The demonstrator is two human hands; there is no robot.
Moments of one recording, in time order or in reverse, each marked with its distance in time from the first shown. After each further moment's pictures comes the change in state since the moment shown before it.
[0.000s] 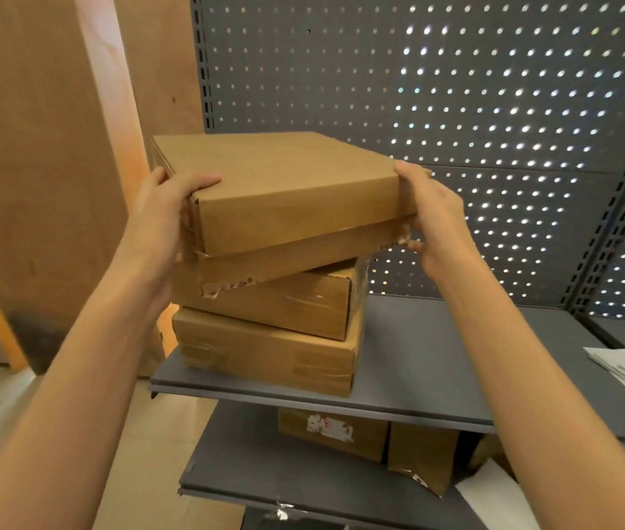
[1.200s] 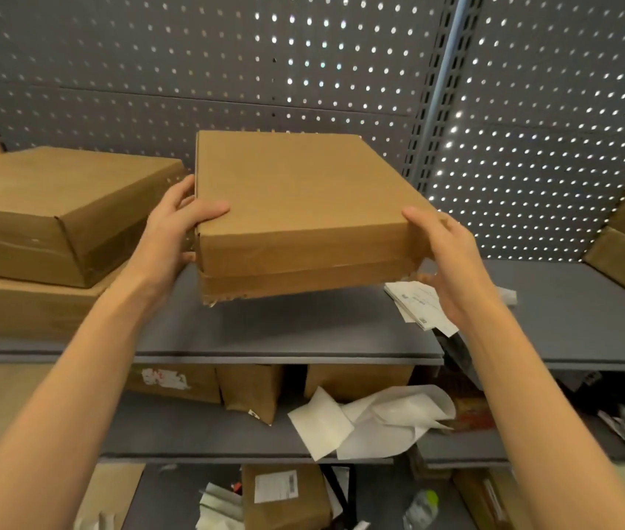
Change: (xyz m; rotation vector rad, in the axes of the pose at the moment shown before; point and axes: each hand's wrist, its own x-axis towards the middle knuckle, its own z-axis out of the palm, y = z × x) left_hand -0.092 -0.071 0.231 -0.016 -0.396 -0.068; right_hand -0.022 0.023 -0.306 -0.154 0.143 0.093
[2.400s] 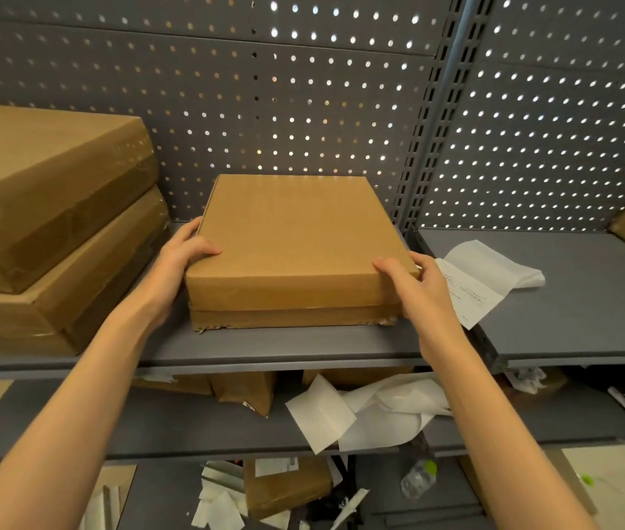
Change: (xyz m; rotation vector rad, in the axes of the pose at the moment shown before) left_hand 0.045 -0.094 0.004 0.112 -0.107 -0.235; right_hand 0.020 0.089 0.018 -0.119 0.030 0.191
